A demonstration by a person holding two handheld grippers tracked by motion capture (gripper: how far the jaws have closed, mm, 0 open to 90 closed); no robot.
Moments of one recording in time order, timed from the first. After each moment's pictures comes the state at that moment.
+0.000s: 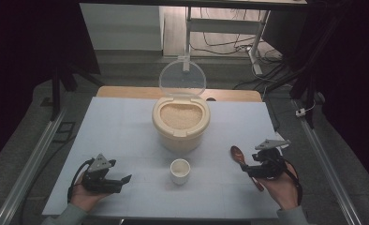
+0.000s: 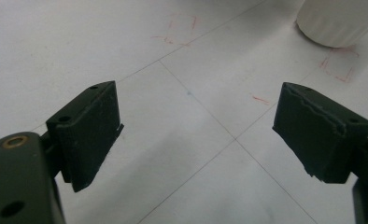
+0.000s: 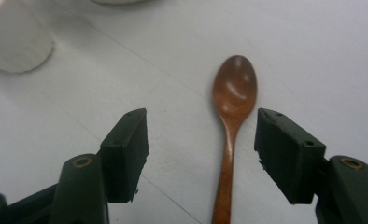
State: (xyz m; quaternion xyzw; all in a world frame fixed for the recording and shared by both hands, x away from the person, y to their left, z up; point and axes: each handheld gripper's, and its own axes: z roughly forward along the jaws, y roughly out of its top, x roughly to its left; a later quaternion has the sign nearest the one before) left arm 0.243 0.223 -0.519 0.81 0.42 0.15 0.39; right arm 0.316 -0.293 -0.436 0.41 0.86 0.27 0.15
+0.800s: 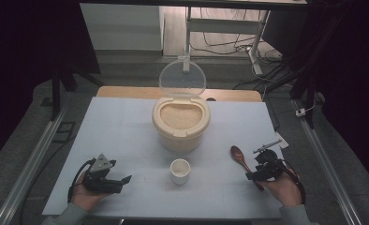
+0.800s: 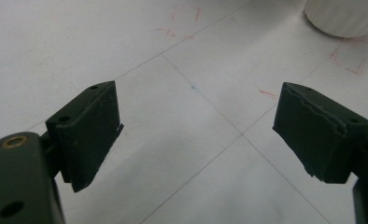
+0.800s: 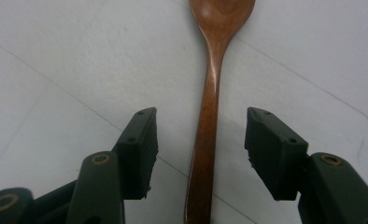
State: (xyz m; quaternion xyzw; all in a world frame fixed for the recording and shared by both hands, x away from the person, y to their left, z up) left arm 0.245 0.222 -0.523 0.82 0.42 0.15 0.37; right arm 0.331 -0.308 -0.475 0.45 0.88 0.16 0.08
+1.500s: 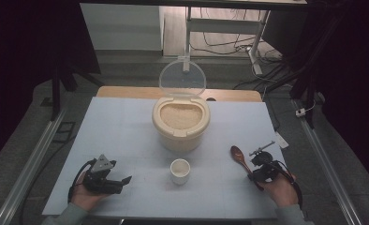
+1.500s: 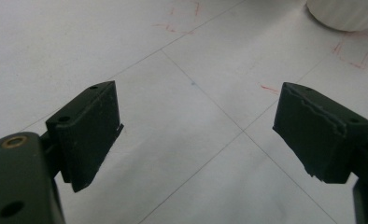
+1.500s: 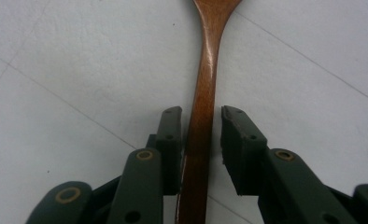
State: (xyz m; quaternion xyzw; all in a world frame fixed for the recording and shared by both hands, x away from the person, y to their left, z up) left arm 0.245 0.221 -0.525 0.82 0.41 0.15 0.37; right arm 0.334 -0.300 -0.488 0.45 0.88 0.12 0.09
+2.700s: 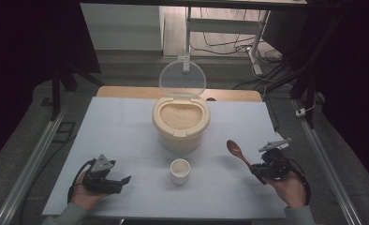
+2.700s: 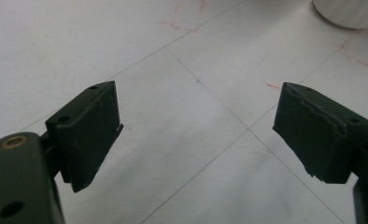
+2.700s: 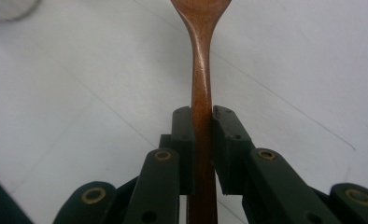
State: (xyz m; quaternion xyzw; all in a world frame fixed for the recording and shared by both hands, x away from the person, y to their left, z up) left arm 0.246 0.223 -0.525 0.82 0.42 0.16 0.36; right arm 0.321 -0.315 -0.448 0.40 0.88 0.25 0.08
